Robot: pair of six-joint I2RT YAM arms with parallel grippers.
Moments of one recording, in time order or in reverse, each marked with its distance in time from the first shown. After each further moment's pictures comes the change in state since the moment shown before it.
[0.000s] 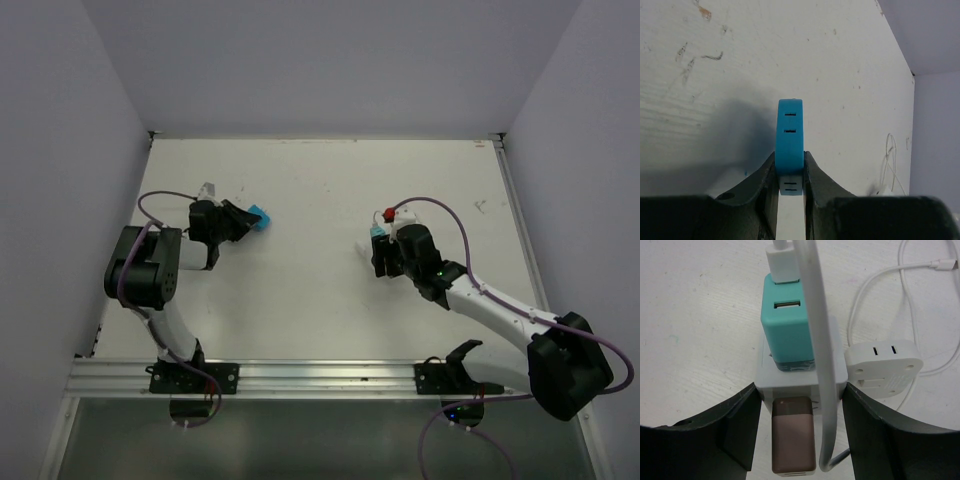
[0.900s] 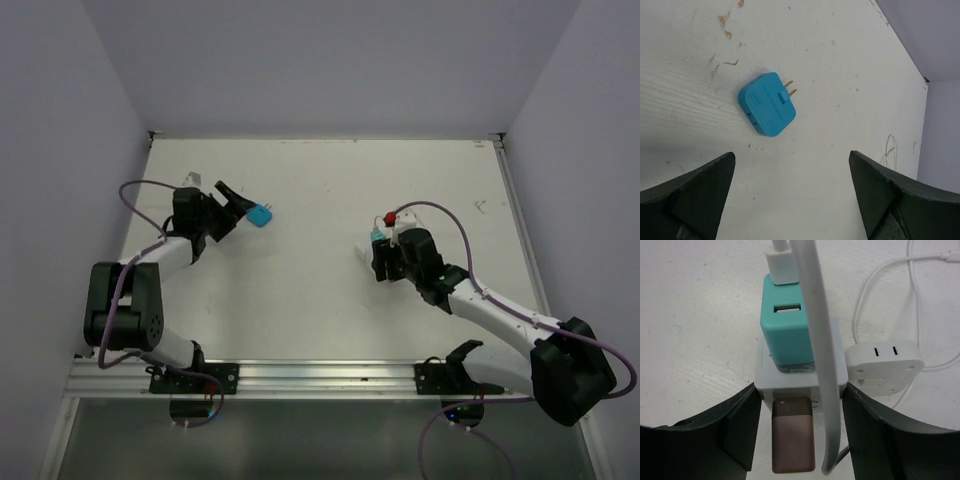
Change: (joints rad) left arm 0.058 -0.187 0.109 -0.411 -0.014 0.050; right arm 0.000 -0.029 -0.030 0.001 -0.026 -0.001
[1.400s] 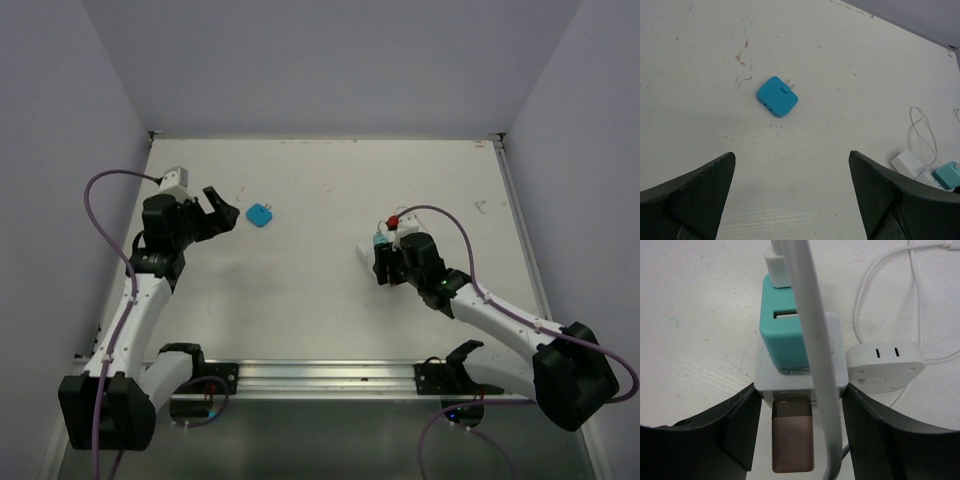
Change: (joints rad) left arm 0.002 -0.560 0.031 -0.473 -0.092 0.386; right arm 0.000 -0.032 -0.035 0.000 0.000 0.021
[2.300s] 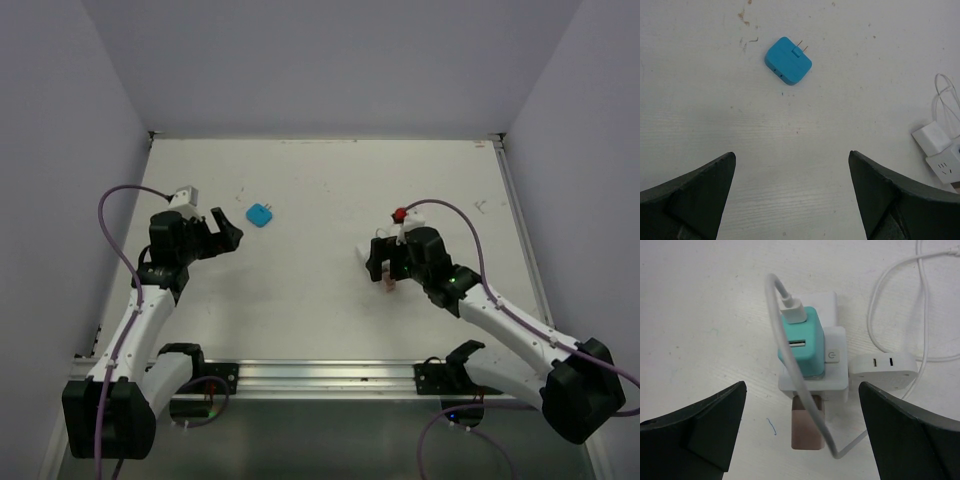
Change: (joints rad) left arm 0.000 -0.069 -0.147 0.005 0.025 0.086; right arm 0.000 -0.071 0.051 -0.099 -0.042 0.085
